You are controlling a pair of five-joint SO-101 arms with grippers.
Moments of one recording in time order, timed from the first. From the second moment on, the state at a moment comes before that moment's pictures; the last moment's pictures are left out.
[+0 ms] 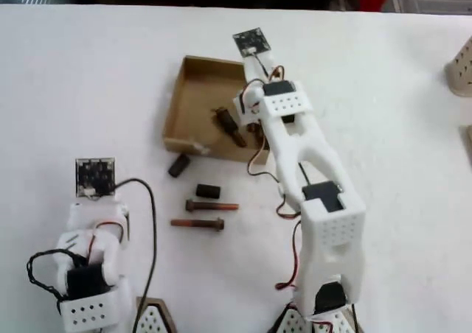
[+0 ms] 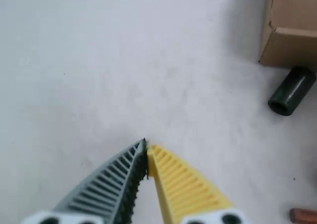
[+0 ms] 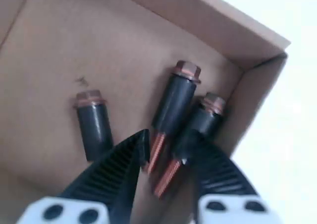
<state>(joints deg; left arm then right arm) -18.5 -104.0 97.1 58.4 -6.0 -16.8 27.9 -11.7 53.6 10.5</state>
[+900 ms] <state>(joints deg) -18.5 -104.0 97.1 58.4 -6.0 -36.7 -13.5 23.2 72.6 31.3</state>
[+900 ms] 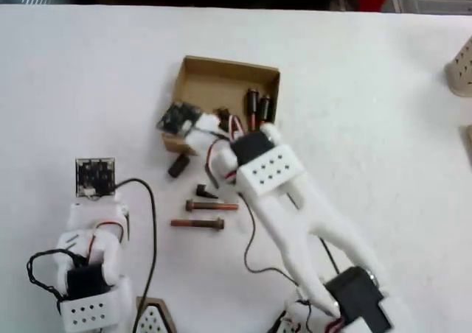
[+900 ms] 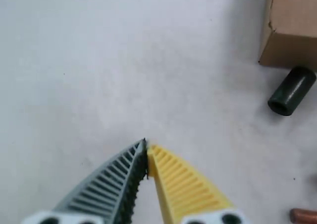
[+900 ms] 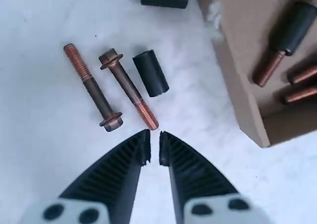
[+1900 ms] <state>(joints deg) -18.5 -104.0 97.1 58.4 -6.1 -41.9 1.1 30.3 50.7 40.7</state>
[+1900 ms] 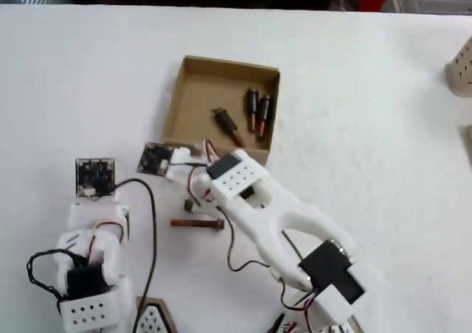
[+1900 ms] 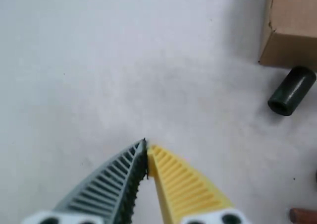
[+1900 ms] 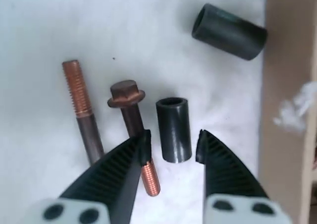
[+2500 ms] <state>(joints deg) -18.5 -104.0 97.1 58.4 -6.1 -41.6 11.0 24.8 49.7 46.5</state>
